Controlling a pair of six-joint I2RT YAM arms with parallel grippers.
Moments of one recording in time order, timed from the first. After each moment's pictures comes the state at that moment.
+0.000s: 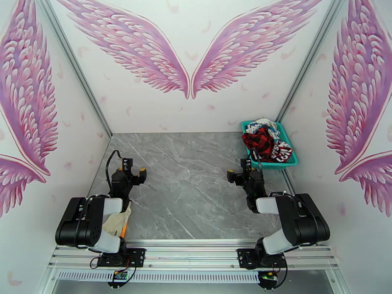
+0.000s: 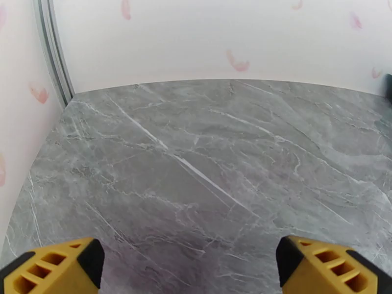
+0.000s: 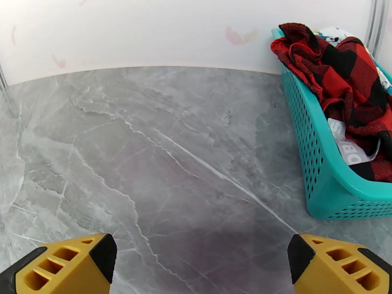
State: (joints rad) left arm 0.02 1.52 0.38 0.83 0.04 0.02; right arm 0.07 1.54 0.39 0.82 -0.04 -0.03
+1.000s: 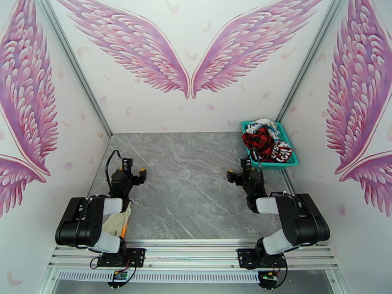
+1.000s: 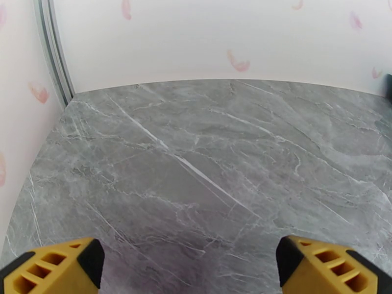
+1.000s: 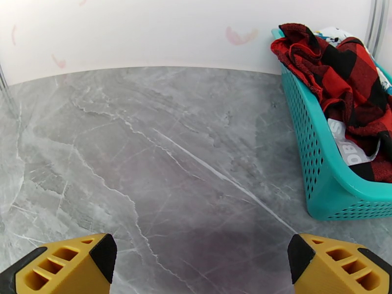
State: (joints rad) left arm 0.02 1.52 0.38 0.83 0.04 0.02; right arm 0.07 1.54 0.39 0.82 -0.04 -0.03
